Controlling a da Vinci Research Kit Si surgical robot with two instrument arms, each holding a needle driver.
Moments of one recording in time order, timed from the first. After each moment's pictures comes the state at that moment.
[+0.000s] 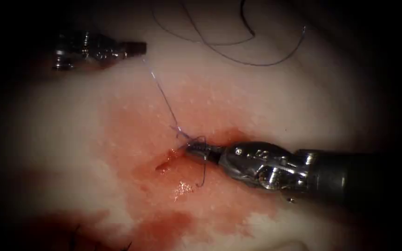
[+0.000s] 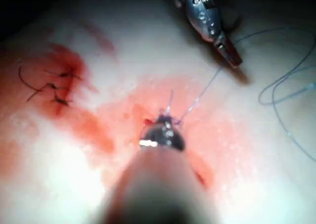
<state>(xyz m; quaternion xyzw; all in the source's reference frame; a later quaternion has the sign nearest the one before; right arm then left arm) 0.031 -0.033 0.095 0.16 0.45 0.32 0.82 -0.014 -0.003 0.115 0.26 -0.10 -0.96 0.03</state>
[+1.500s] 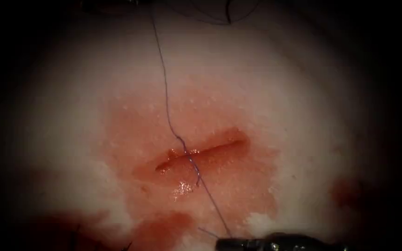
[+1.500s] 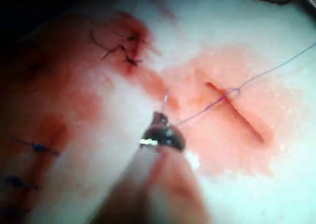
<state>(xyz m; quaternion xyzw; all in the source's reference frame) 0.024 -0.045 0.091 0.25 0.45 0.26 0.82 -0.013 0.006 0.124 0.24 -0.13 -0.96 -0.01</state>
